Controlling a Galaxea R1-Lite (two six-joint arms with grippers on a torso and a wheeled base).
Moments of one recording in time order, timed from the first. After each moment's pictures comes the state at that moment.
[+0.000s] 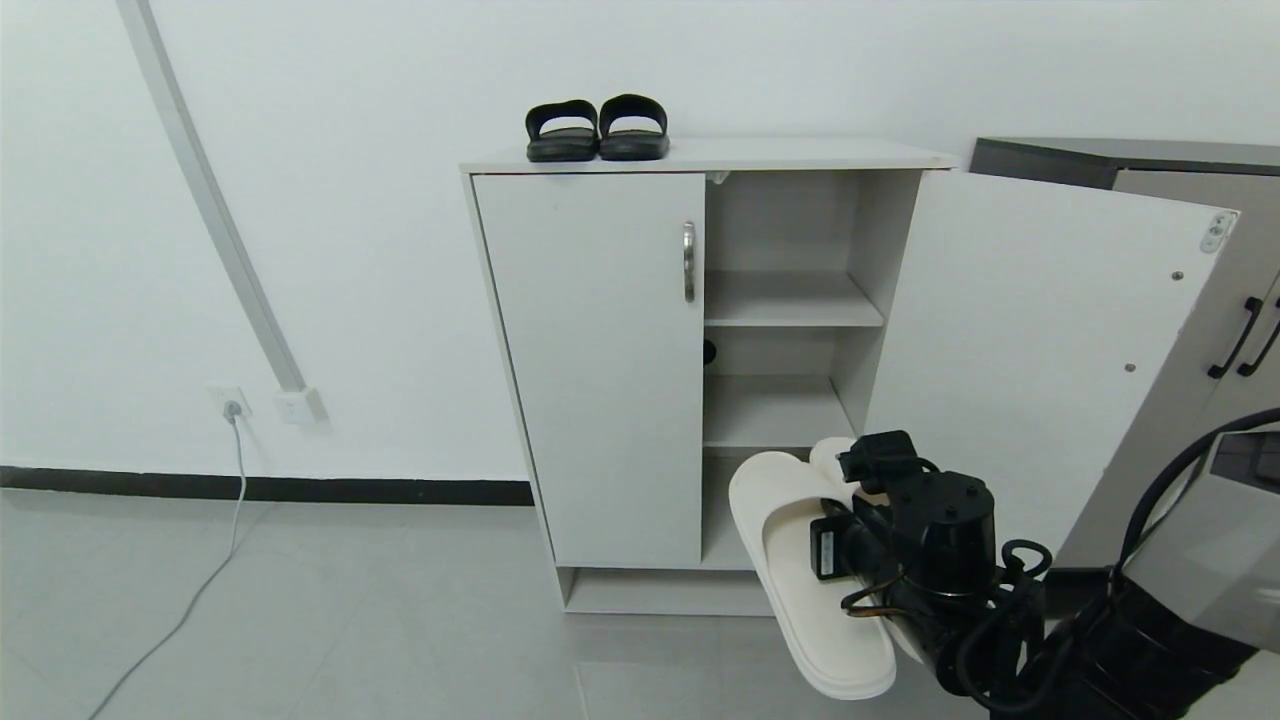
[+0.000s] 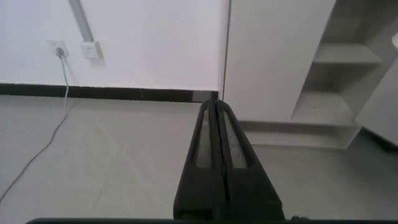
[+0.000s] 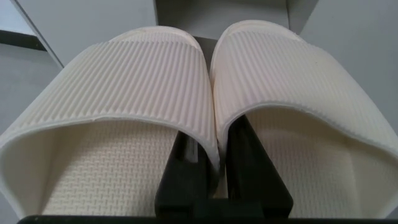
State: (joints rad) left arm 0.10 0.10 -0.01 0.00 -0.05 0.07; right arm 0.71 2.04 -0.60 -1.20 -0.53 0.12
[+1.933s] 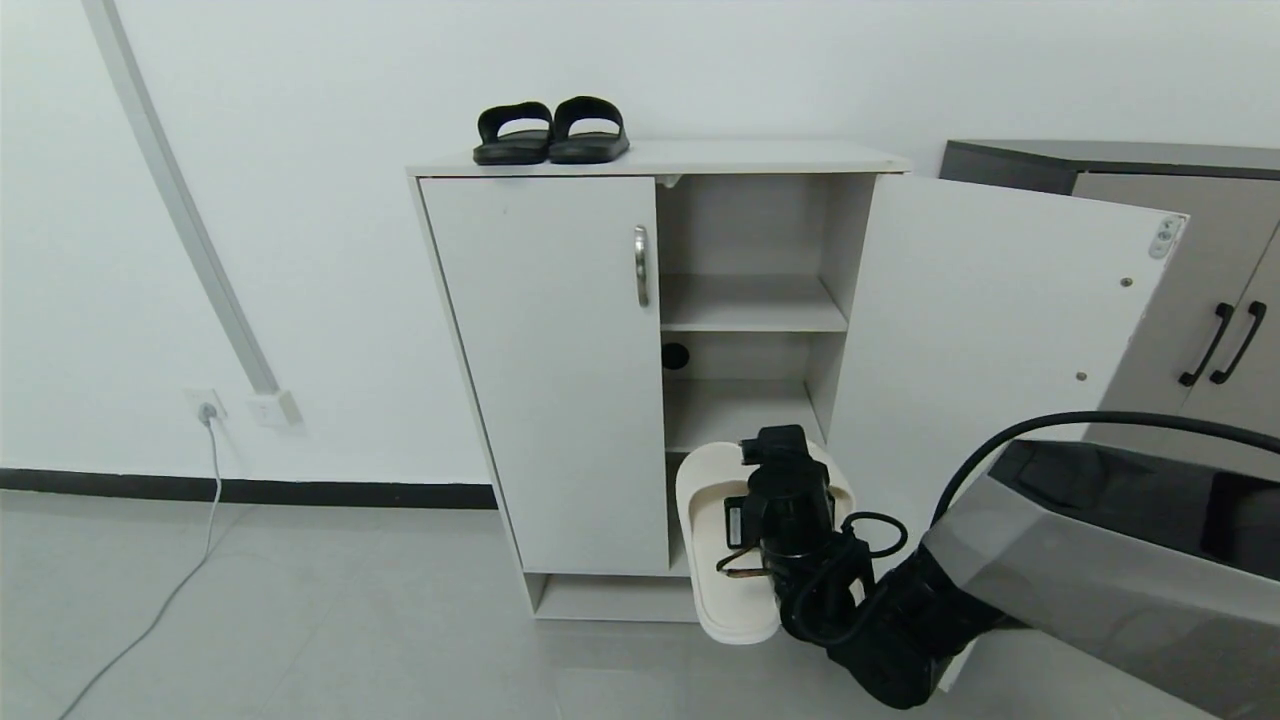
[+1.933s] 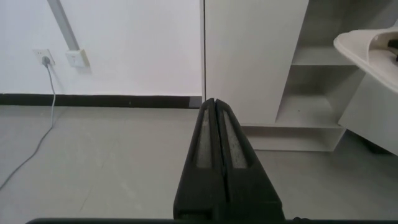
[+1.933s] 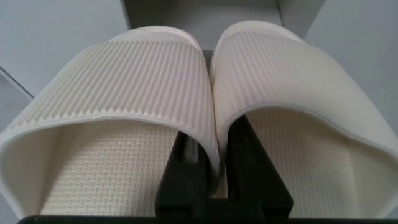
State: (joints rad) left arm 0.11 0.08 0.00 0.00 -0.05 0.06; right arm 0.77 2.31 -1.04 -0.99 -0.69 0.18
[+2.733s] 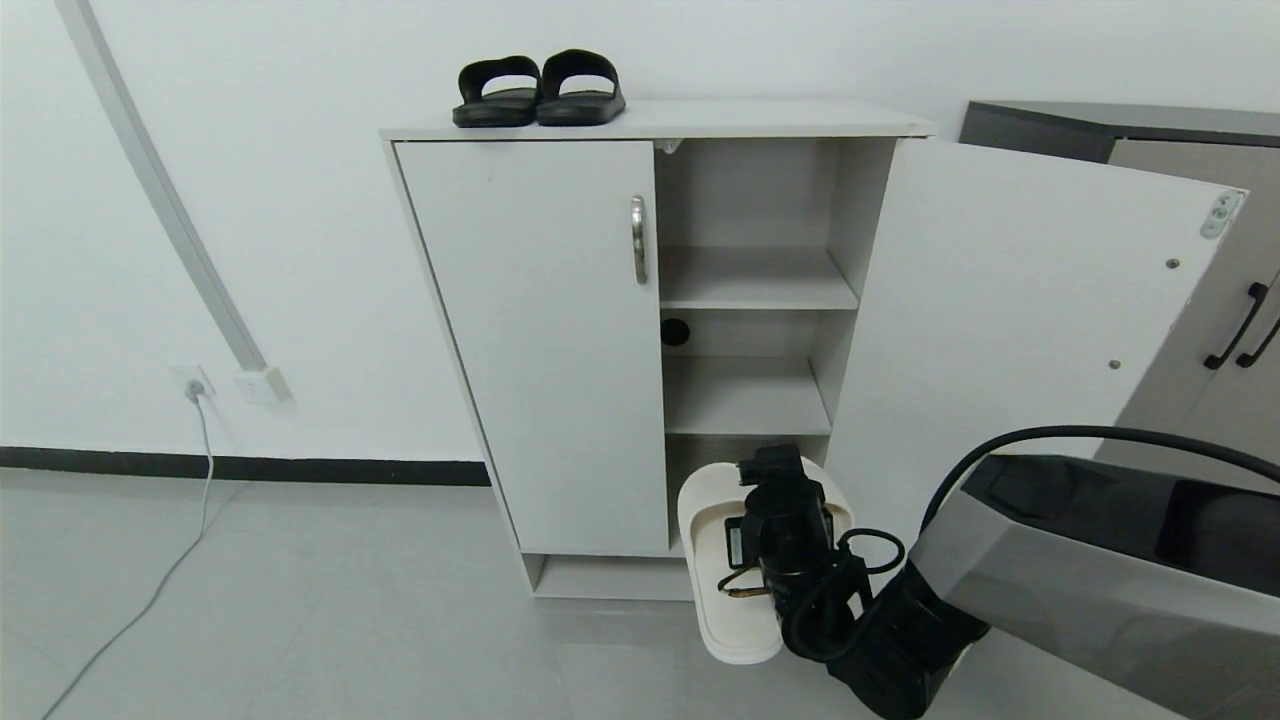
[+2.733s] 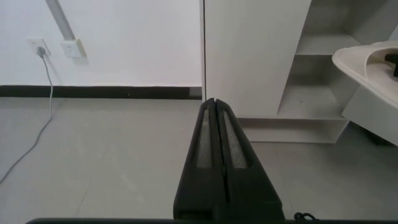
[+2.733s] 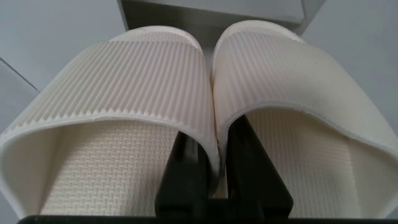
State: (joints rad) left arm 0.11 0.09 0.00 0.00 -0.05 0.06; right arm 0.76 2.35 -1.02 -1.00 -0.67 0.19
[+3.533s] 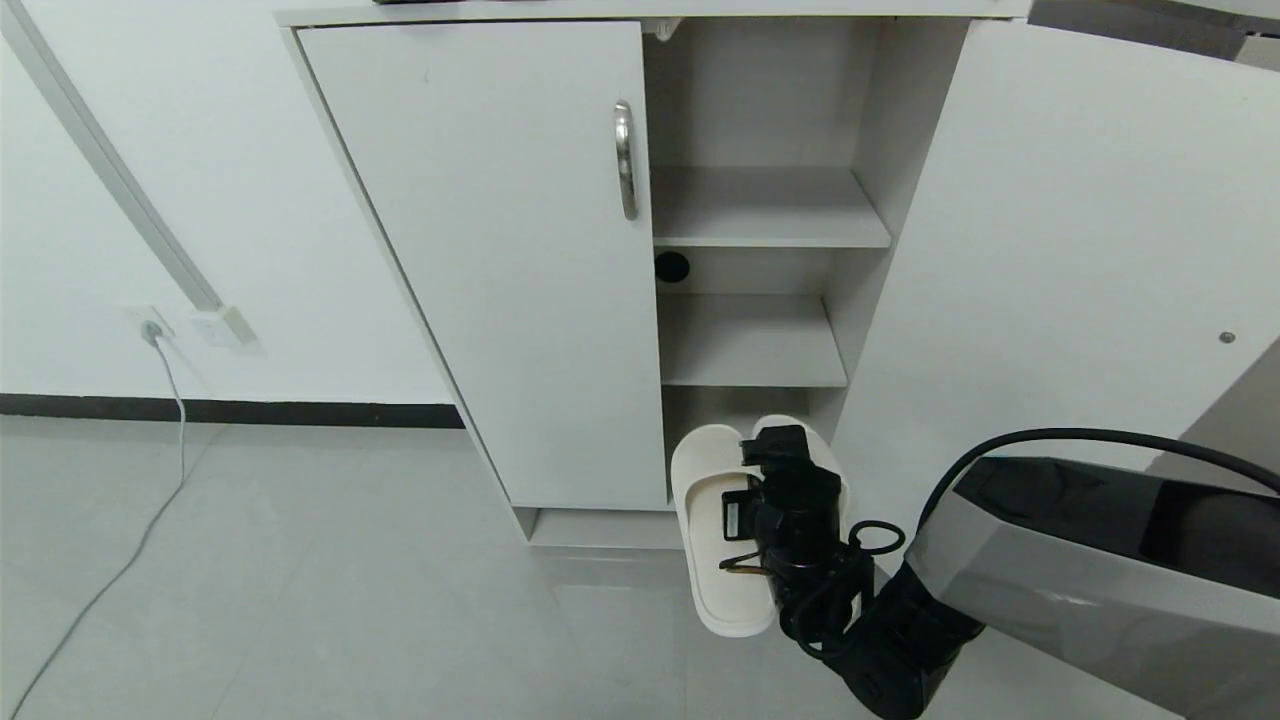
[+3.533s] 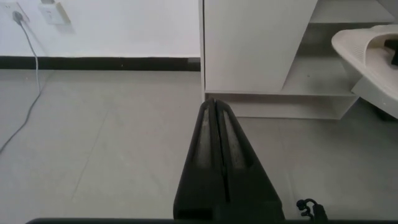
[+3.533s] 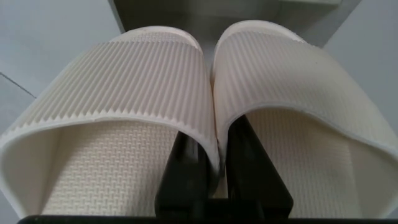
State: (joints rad) left arm 0.11 0.09 0.00 0.00 -0.05 0.05; right arm 0.76 2.36 -1.02 -1.25 -0.67 0.08
